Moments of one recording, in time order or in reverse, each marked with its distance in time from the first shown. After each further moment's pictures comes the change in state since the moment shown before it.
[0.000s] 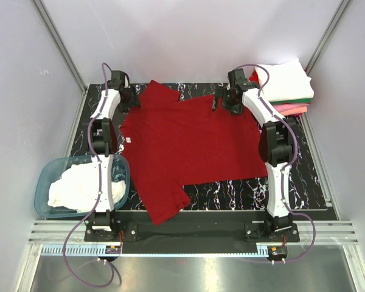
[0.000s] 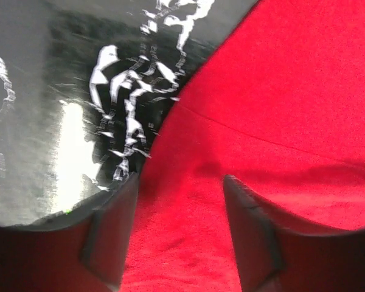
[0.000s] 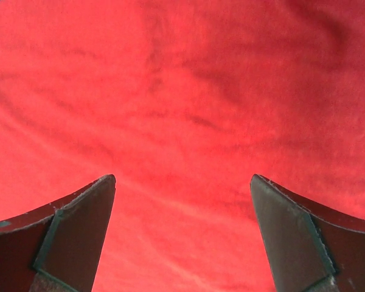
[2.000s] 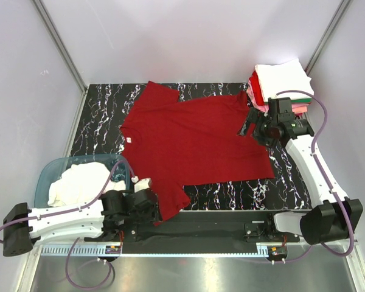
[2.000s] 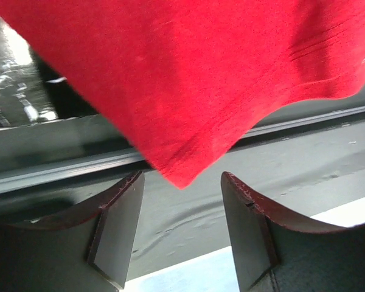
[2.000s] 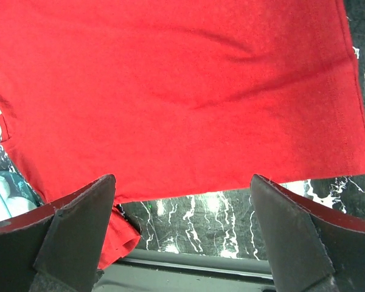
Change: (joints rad) left arm -1.211 -1.810 -2.015 0.047 -0.210 -0.920; right arm -0.086 -0.974 -0.782 -0.091 -0.011 0.147
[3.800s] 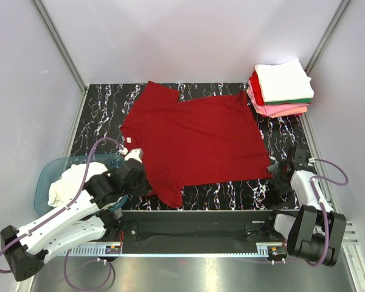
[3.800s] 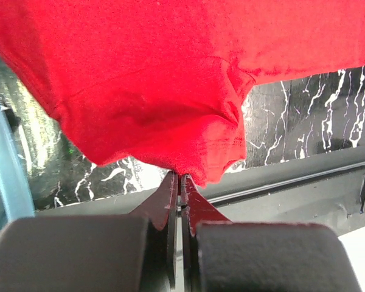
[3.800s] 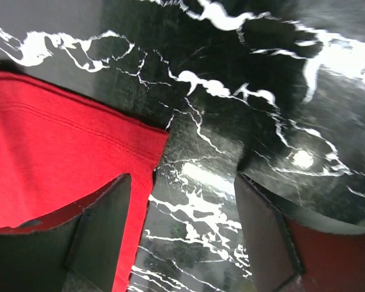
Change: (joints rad) left arm 0.371 -0.025 0.279 -0.056 -0.060 0.388; right arm -0.425 -0.209 -0.712 0.226 0.194 0.430
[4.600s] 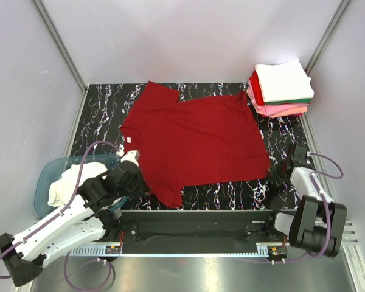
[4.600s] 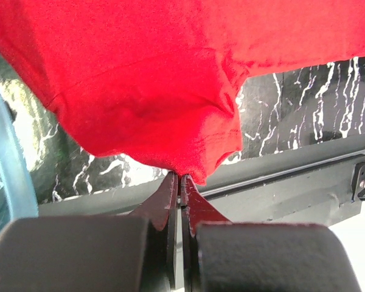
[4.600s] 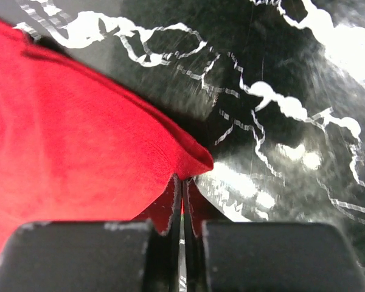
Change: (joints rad) left arm 0.013 -0.073 -0.018 -0.024 0.037 0.005; right arm -0.008 0.133 0.005 0.159 -0.140 -0.082
